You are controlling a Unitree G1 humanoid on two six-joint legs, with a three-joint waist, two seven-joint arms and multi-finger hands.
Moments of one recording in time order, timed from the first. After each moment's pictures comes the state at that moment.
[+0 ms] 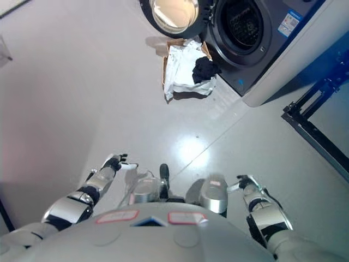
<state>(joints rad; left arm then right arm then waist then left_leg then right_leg) -0.16 0.30 -0.34 1.23 0.04 0.04 0.12 -0.09 -0.32 0.31 1.35 -0.17 0.08 -0.13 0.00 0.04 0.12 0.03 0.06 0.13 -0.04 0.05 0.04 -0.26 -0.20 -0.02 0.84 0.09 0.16</state>
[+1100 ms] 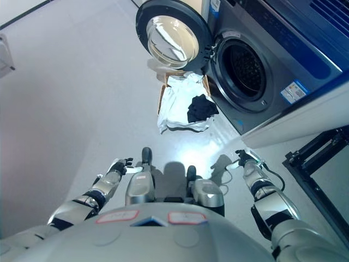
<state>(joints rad) -0.12 0.24 -0.32 1.24 0.04 0.02 0.12 -0.21 -0.39 0.49 1.22 -0.24 0.09 -0.13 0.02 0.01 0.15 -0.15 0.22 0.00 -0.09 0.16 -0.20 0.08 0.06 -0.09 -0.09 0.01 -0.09</state>
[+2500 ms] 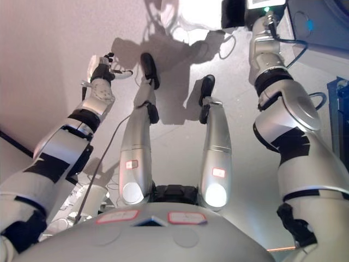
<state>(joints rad) -0.84 0.34 -0.51 1.25 -0.14 0.05 0.39 -1.20 -0.47 0.92 1.33 -0.59 0.21 -0.46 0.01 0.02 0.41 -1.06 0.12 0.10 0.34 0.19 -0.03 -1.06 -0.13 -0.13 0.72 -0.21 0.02</state>
